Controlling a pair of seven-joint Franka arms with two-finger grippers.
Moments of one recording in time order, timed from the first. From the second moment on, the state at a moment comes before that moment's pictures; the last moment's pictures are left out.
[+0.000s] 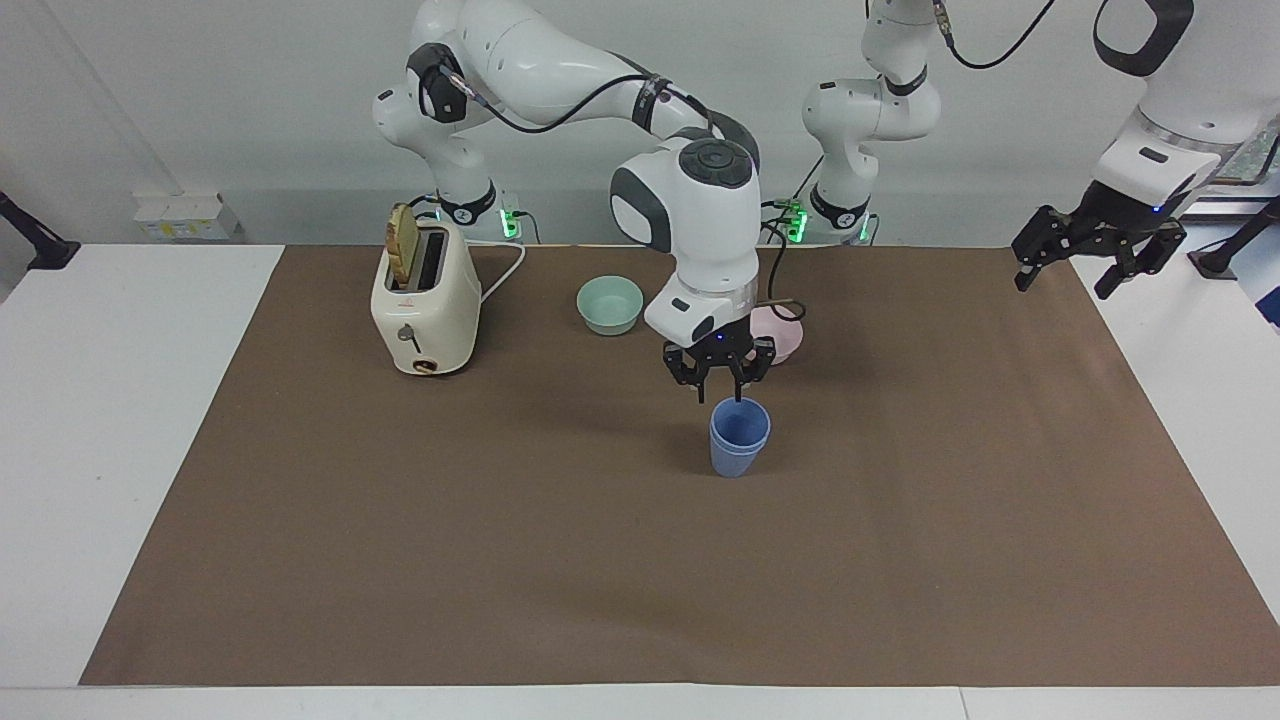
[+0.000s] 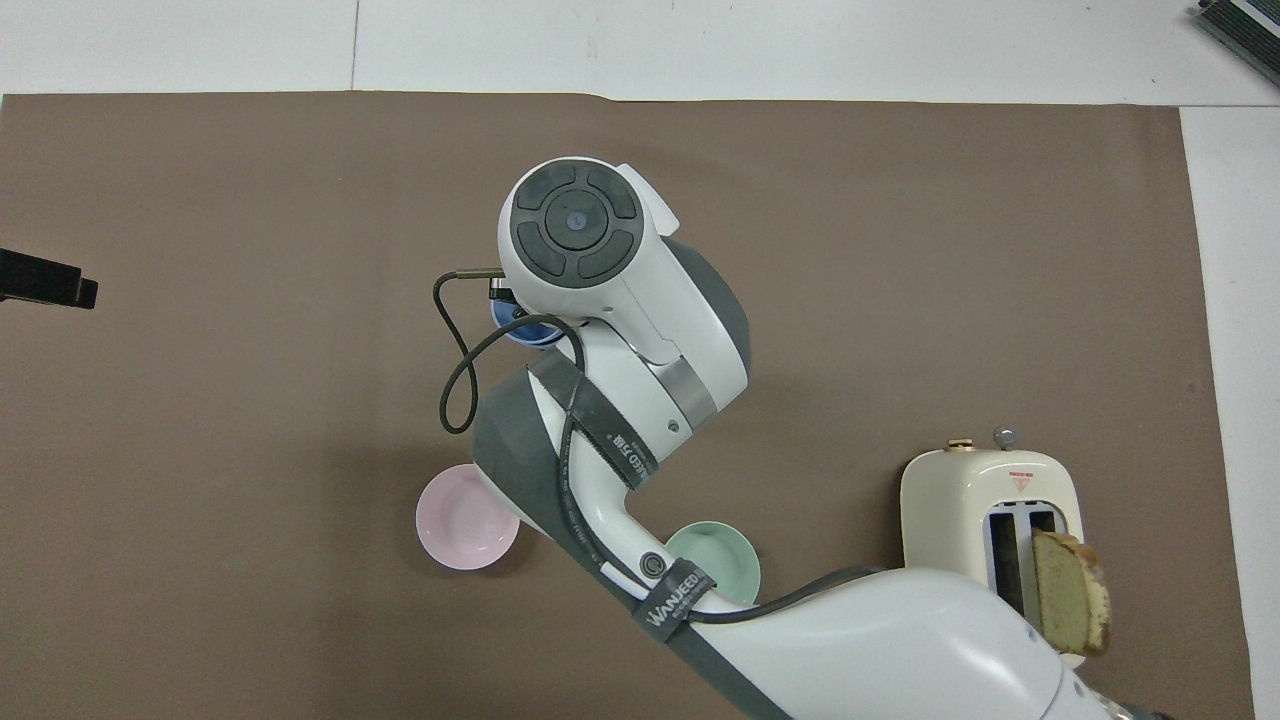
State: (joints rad) left arm -0.09 0.03 0.11 -1.51 -0.04 1.62 0.21; right arm 0.55 0.65 0.13 -1.07 -0.09 1.89 0.72
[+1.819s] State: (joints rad) left arm -0.09 0.02 0.10 -1.50 -0.04 1.57 0.20; right arm -0.09 0.20 0.12 -1.28 -0.08 1.48 0.03
